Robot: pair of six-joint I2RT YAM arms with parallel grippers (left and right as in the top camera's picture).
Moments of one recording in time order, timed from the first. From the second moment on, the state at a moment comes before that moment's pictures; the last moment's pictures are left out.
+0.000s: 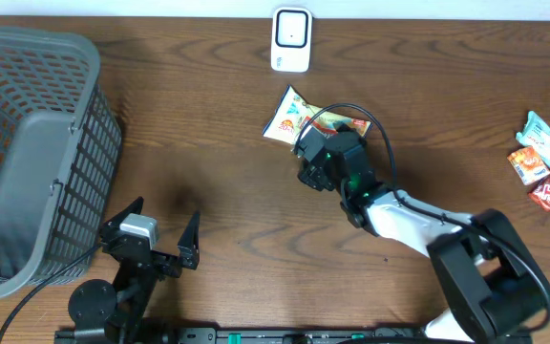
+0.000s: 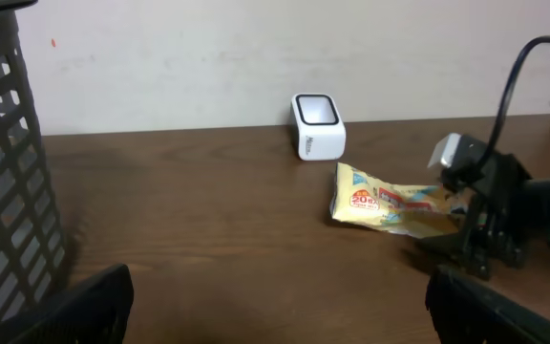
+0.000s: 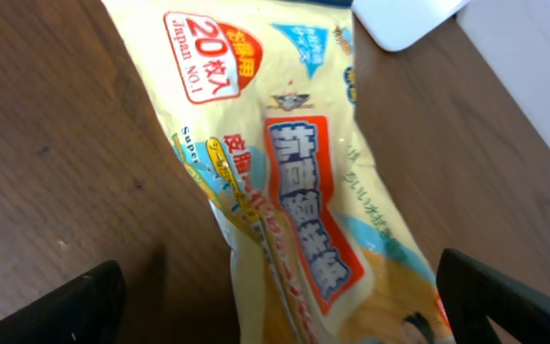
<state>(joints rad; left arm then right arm) 0.06 0.03 0.33 -0.45 0.36 -0.03 0.52 1.76 0.75 0.34 0.15 -0.52</state>
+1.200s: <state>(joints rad) 0.06 0.03 0.33 -0.45 0.36 -0.03 0.23 2.00 1.33 -0.74 -0.67 -0.44</state>
